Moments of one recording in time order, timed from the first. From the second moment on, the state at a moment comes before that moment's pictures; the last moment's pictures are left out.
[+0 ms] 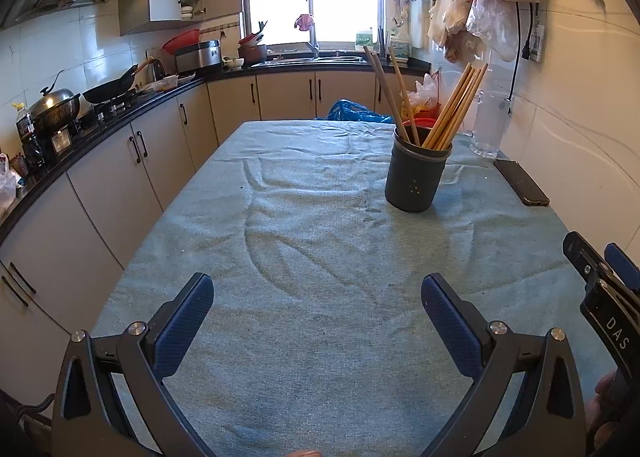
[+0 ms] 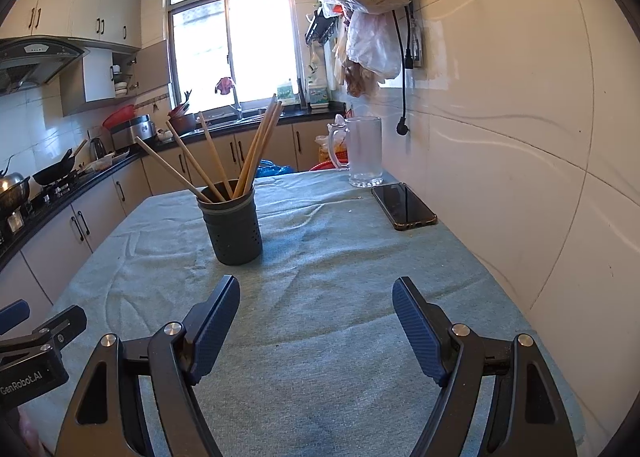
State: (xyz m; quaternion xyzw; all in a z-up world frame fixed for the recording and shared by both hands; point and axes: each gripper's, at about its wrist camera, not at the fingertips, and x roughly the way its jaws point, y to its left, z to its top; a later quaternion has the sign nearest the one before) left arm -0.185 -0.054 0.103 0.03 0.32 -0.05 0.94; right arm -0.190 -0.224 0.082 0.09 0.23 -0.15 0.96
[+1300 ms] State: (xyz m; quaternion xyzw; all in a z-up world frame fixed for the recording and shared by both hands) left arm -0.185 -0.057 0.097 0.03 0.33 -0.05 0.94; right arm -0.193 -0.218 0.081 0.07 0.21 -0.14 0.97
